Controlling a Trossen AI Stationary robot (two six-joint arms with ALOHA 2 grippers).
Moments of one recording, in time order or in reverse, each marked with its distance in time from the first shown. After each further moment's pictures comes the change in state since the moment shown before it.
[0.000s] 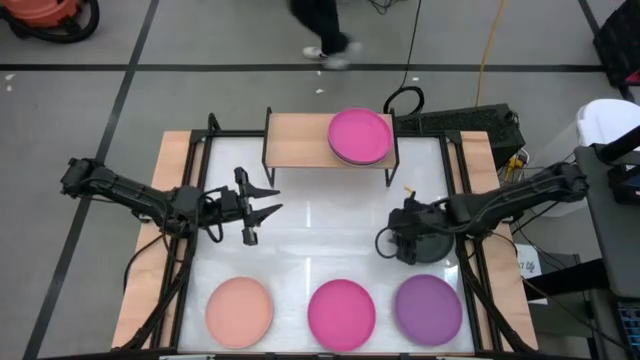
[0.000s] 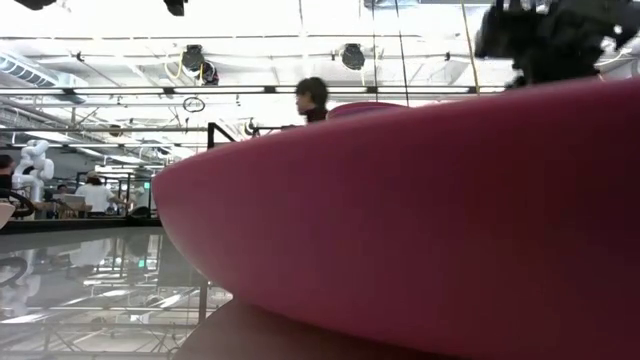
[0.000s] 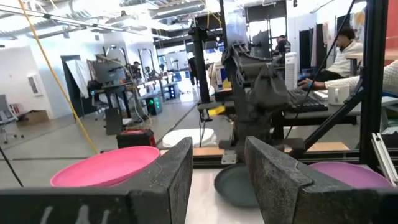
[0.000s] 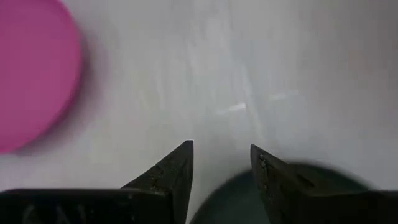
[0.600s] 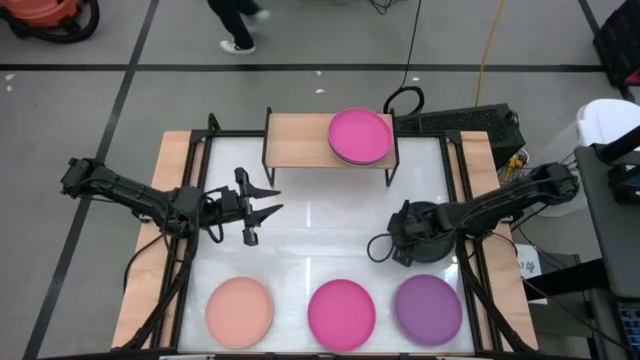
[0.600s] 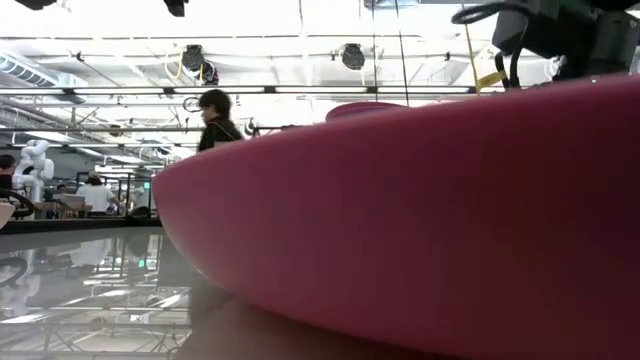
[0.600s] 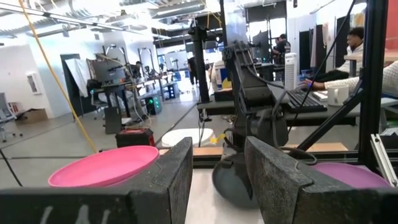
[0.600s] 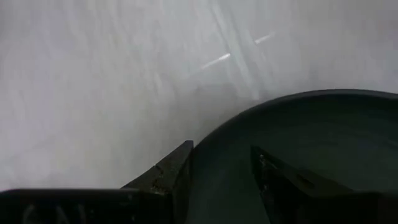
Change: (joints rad) left arm 0.000 0.007 0.000 0.003 0.000 -0.009; right arm 0.000 0.150 -0.132 0.045 -0.013 0.178
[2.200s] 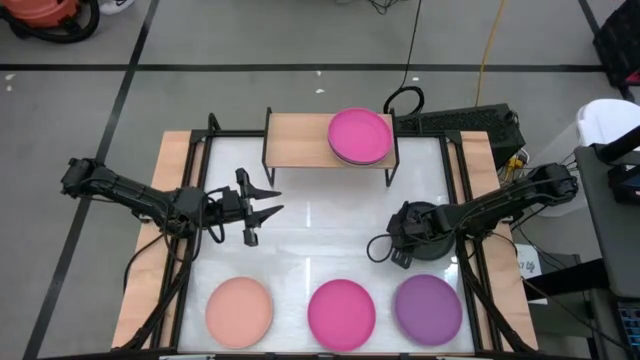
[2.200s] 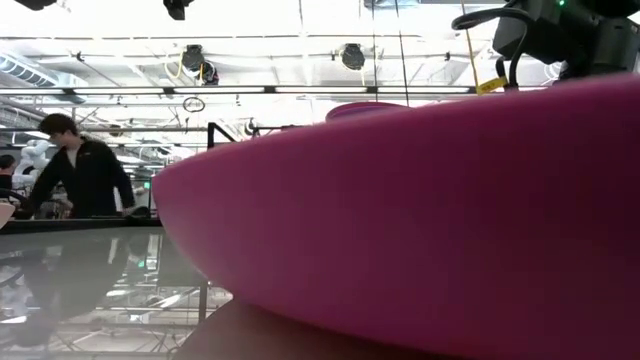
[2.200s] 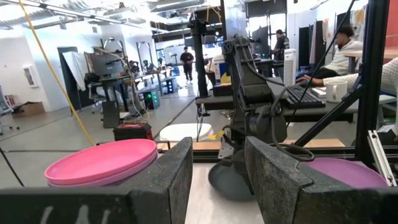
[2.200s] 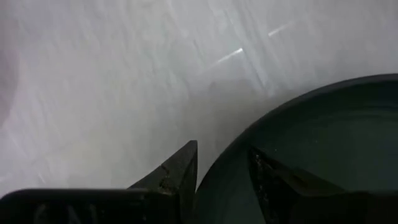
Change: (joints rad) left arm 0.000 0.000 0.000 -0.025 0.000 -0.026; right arm 0.001 0.010 -0.024 0.068 -0.053 0.060
